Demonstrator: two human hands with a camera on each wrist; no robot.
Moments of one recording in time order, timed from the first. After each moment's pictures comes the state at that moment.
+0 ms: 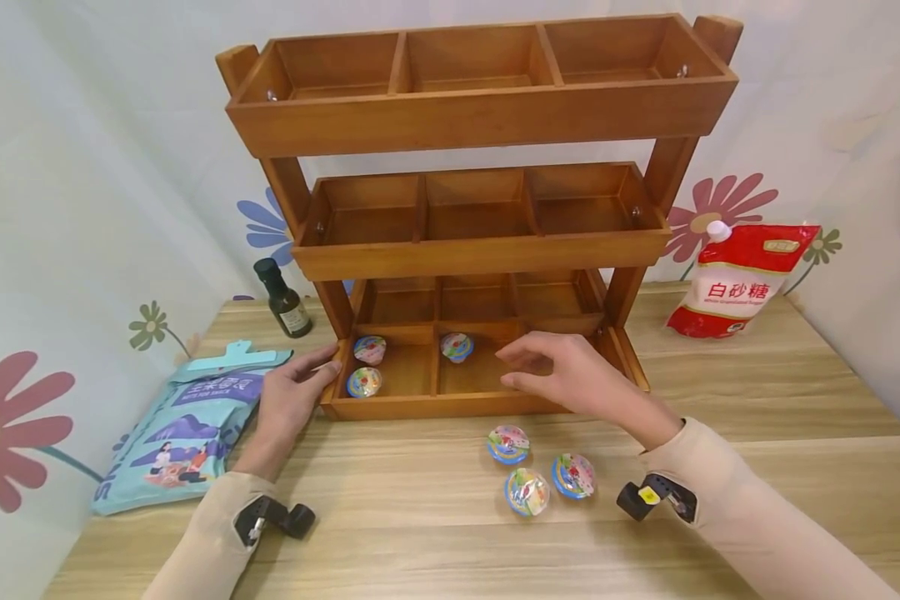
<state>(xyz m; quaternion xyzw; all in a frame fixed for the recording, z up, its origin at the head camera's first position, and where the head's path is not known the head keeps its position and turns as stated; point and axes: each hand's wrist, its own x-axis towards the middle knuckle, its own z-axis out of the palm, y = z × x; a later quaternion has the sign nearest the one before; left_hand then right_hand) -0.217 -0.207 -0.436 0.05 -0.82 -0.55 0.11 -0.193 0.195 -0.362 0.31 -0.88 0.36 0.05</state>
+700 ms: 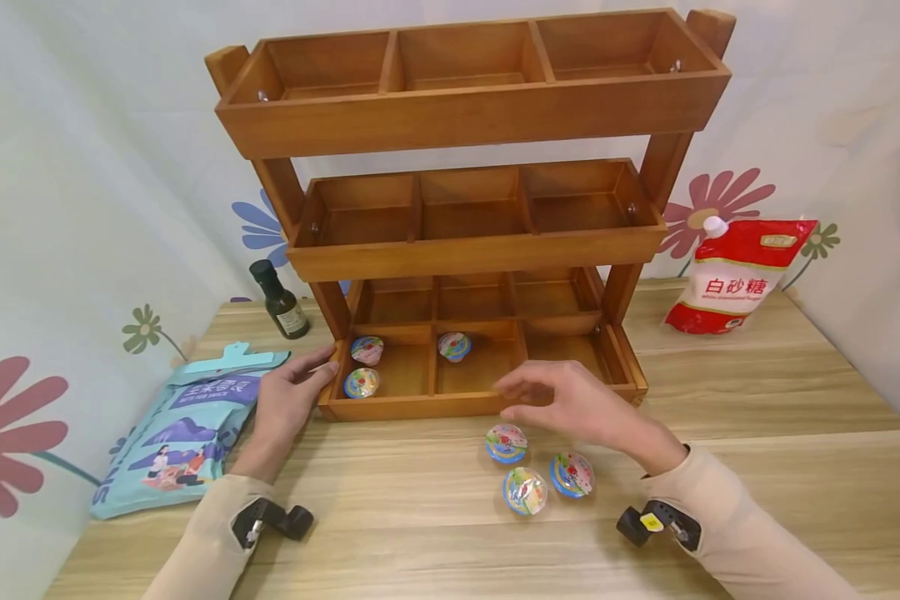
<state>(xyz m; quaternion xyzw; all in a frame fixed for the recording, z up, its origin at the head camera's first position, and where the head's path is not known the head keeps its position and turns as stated) -0.217 -0.207 -0.436 0.06 -0.83 -0.55 0.10 -0.174 0.201 -0.382 0.34 -0.85 0.40 -0.01</state>
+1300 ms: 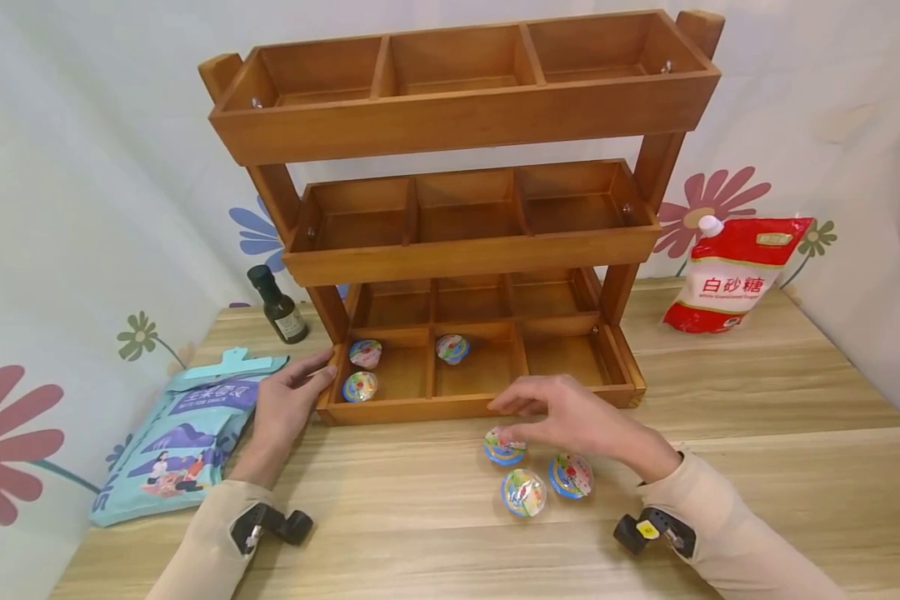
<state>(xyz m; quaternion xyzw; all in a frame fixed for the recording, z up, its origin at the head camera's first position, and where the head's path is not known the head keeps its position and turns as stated) -0.217 -0.206 -0.436 0.06 -0.82 -0.56 0.10 -0.171 0.200 -0.393 0.36 -0.83 0.42 -0.06</state>
